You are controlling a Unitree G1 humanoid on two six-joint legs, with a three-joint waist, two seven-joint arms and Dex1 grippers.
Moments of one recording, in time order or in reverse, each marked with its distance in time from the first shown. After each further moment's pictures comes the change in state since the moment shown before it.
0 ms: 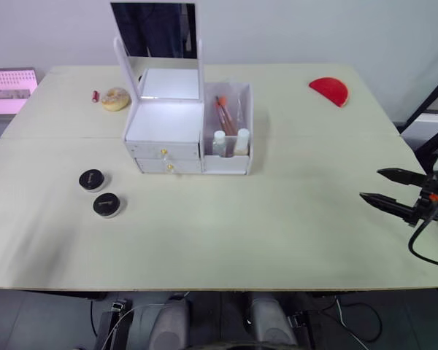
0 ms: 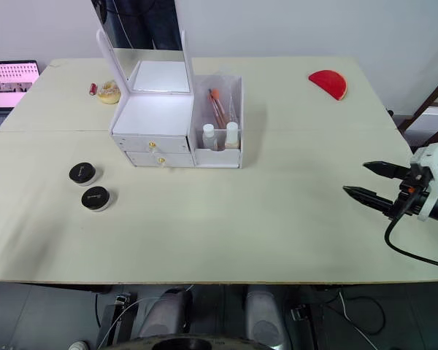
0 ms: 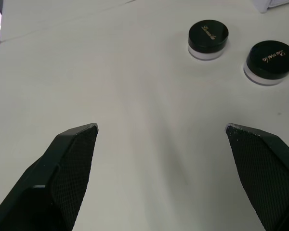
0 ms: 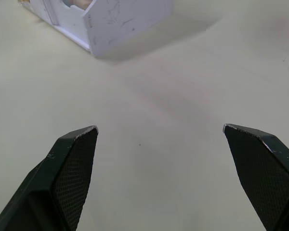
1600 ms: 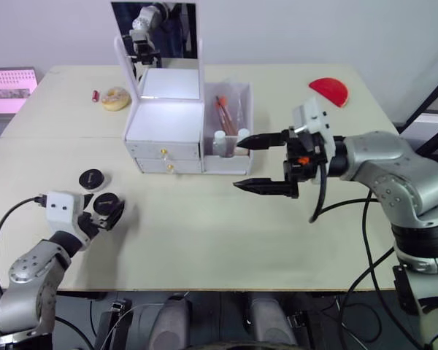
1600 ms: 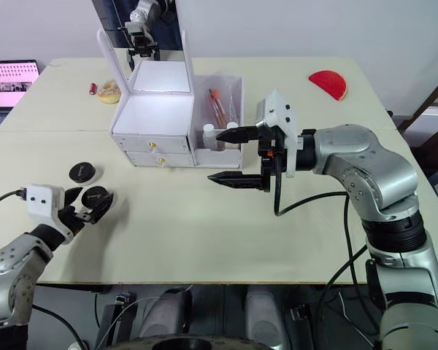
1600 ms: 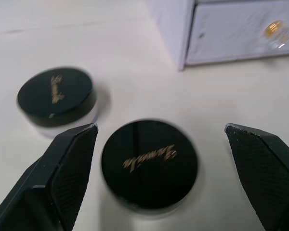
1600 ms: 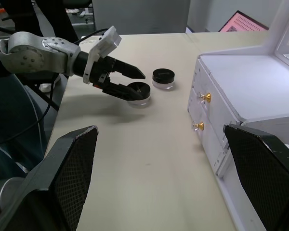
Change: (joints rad) left arm -0.244 -0.563 -0.647 -0.582 0.012 0.076 0.729; right arm -0.616 0.265 0.544 -0.459 0.154 0.395 -0.162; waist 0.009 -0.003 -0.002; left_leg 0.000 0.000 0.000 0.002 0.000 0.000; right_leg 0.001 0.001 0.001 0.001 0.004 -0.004
